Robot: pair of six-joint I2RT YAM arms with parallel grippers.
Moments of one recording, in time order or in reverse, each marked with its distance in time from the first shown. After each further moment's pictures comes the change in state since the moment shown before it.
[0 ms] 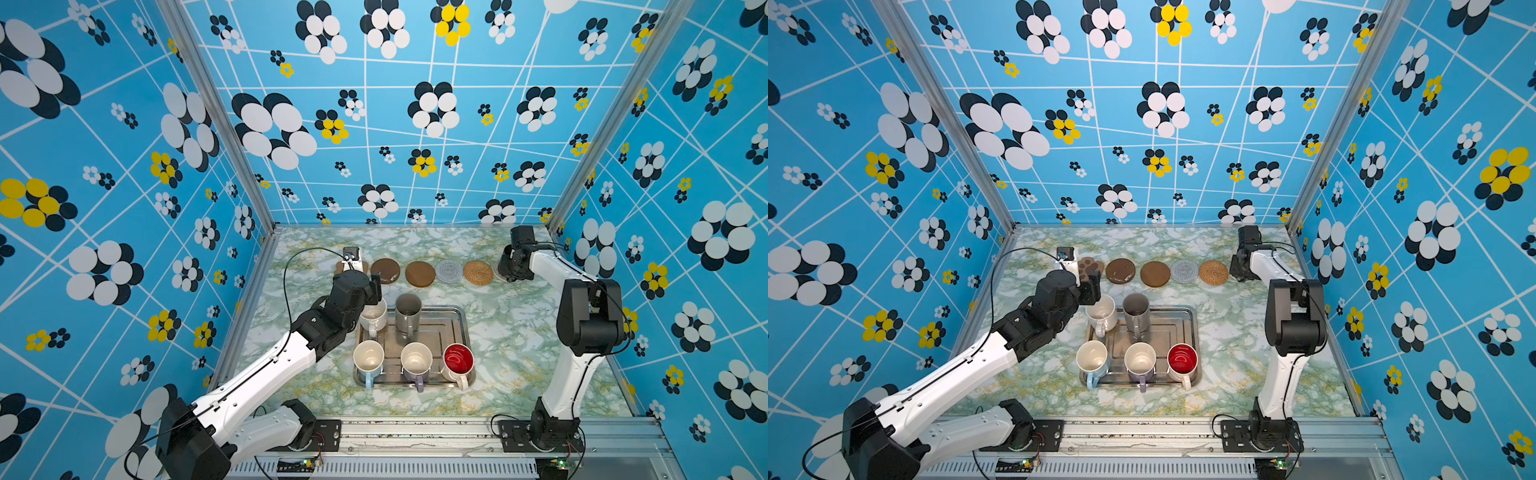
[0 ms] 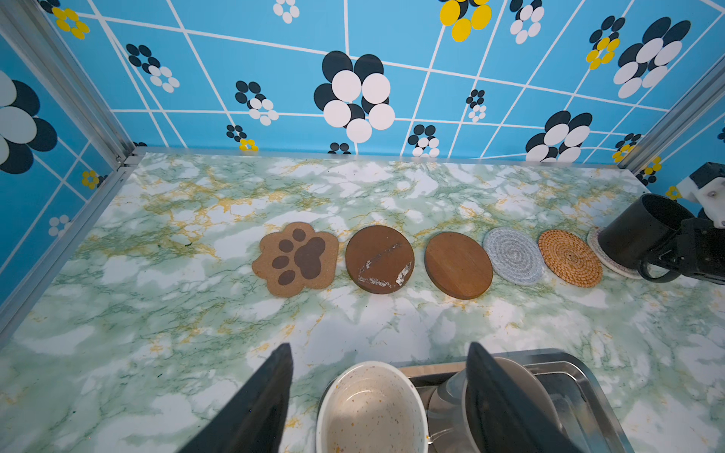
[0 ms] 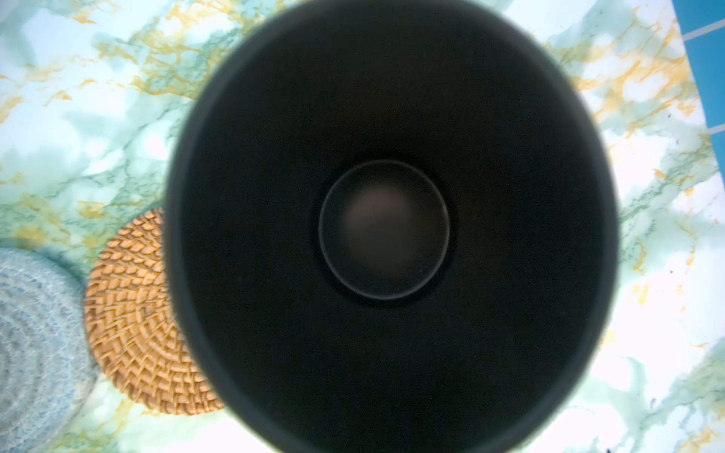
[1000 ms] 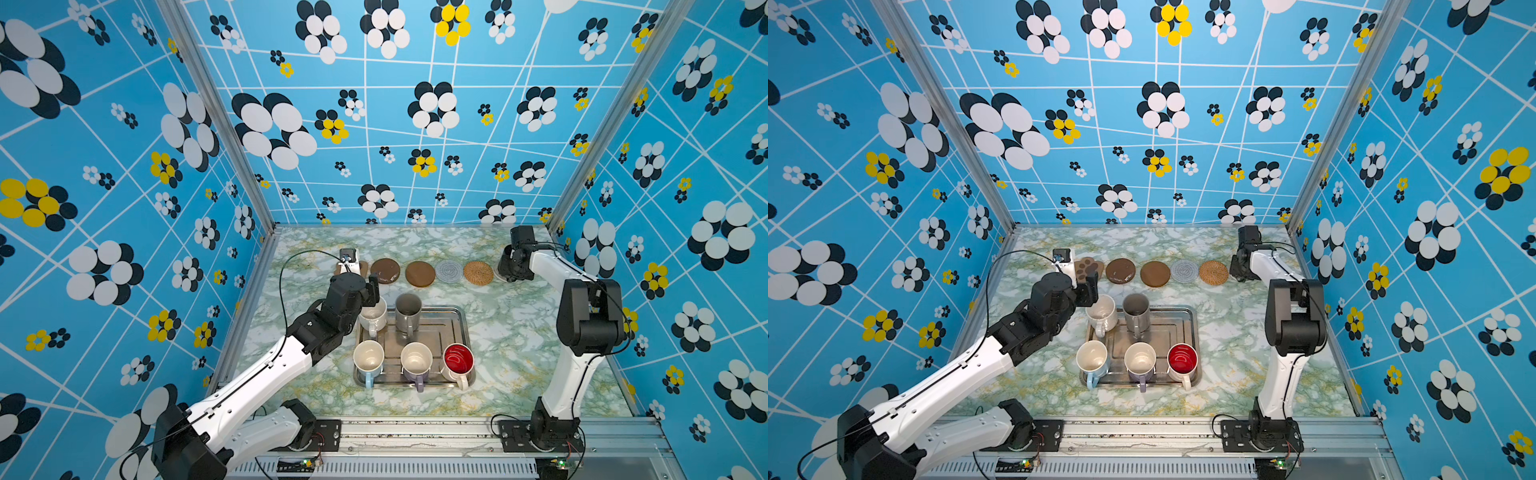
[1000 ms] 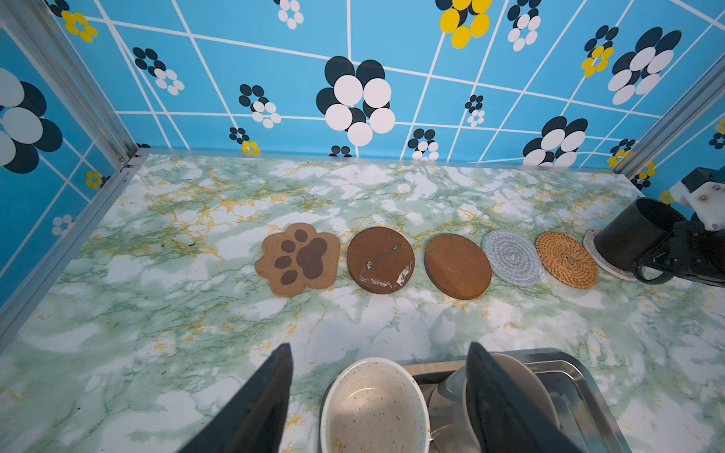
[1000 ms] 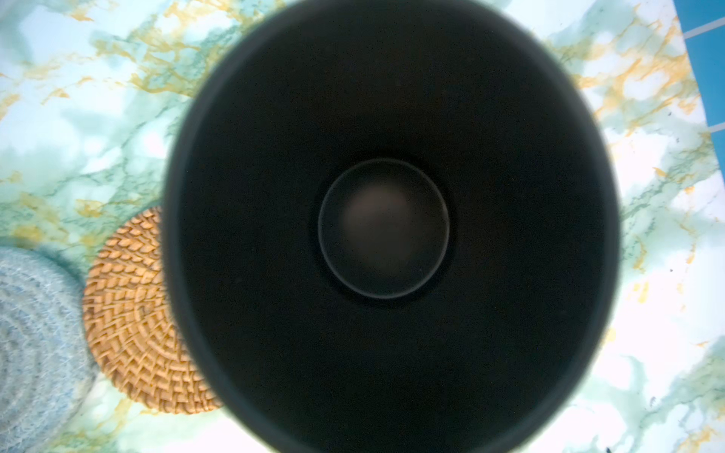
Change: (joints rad) left arm 0.000 -0.040 -0.021 0.000 0.000 0.000; right arm 0.000 0.000 0.000 -0.003 0.000 0.000
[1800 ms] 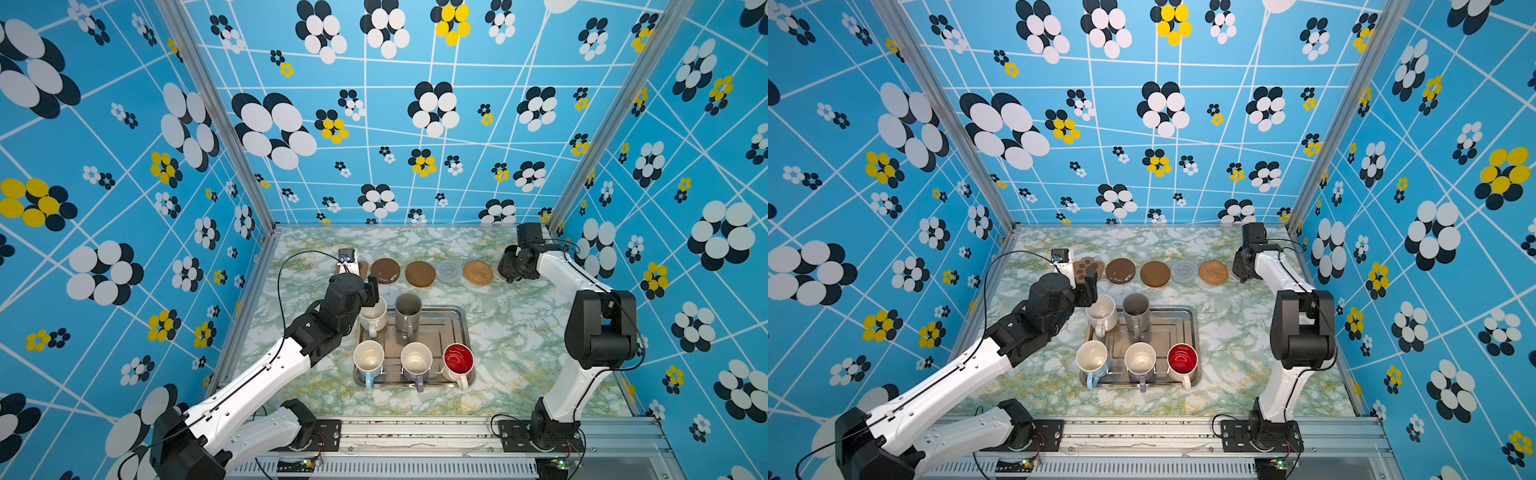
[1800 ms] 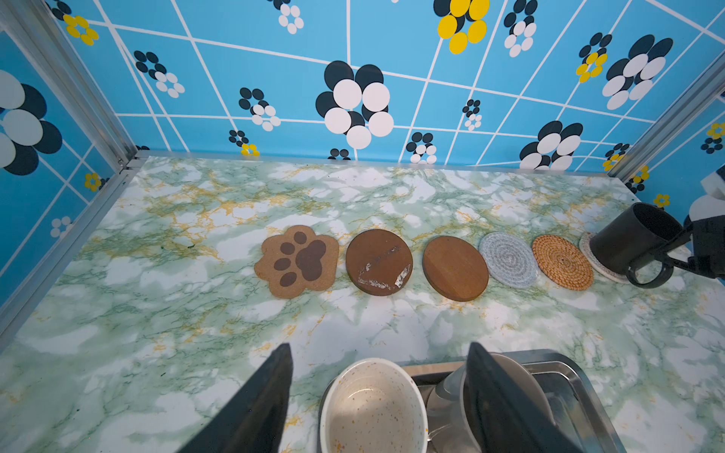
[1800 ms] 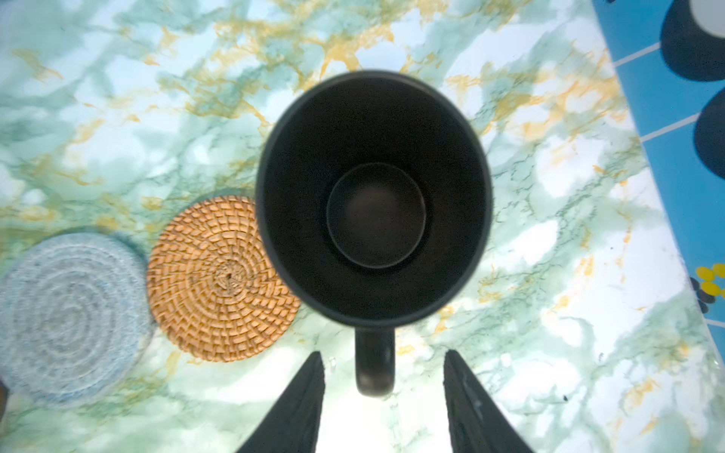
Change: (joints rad) left arm 0.000 -0.014 -0.004 0.000 0.003 0.000; right arm 0.000 -0.158 -0.053 -0.031 0.004 0.015
